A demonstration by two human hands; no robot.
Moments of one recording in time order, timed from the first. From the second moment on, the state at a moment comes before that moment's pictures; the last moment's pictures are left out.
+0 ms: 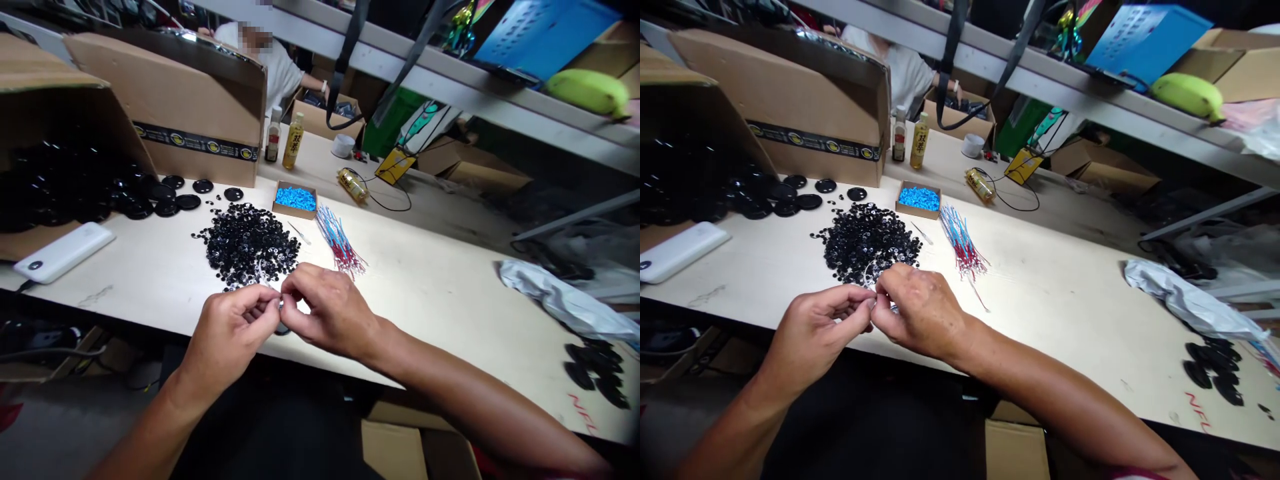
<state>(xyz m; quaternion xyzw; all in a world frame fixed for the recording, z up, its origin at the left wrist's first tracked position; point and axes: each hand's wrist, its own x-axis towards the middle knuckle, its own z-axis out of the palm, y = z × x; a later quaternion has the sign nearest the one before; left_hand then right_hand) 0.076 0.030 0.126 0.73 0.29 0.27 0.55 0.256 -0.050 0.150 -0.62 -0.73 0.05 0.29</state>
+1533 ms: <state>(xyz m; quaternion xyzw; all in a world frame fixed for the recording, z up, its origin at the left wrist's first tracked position) 0.044 0.025 0.116 0.70 0.19 0.14 0.68 0.399 -0.006 0.130 -0.63 -0.22 0.29 0.68</state>
